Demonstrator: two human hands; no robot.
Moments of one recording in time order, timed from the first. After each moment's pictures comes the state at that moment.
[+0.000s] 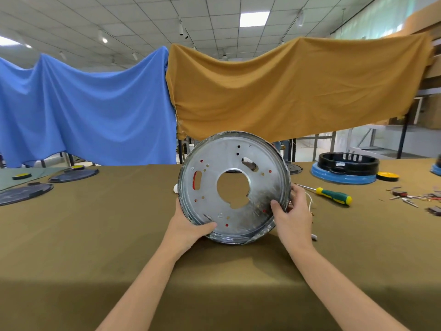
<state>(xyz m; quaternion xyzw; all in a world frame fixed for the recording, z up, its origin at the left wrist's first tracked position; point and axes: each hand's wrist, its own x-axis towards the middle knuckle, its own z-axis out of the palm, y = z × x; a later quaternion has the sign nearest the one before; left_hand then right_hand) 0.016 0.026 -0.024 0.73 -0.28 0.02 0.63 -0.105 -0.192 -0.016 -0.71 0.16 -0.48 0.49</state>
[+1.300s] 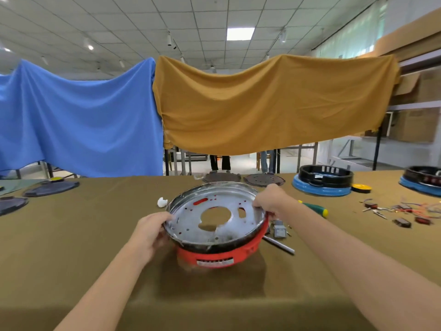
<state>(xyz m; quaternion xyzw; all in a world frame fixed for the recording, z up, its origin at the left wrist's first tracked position) 0.018 0.031 0.031 0.66 -0.05 -0.10 0.74 -0.082 -0.230 0.088 -0.86 0.31 -0.14 0.39</state>
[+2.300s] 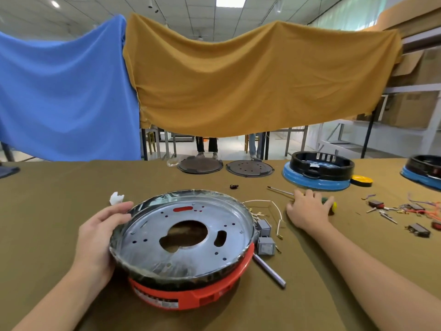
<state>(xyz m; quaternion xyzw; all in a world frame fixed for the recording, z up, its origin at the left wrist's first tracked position) 0.059 -0.019 0.008 0.59 -0.07 0.01 0.81 -0.046 -0.428 -0.015 -0.90 0.42 -0.15 -0.03</state>
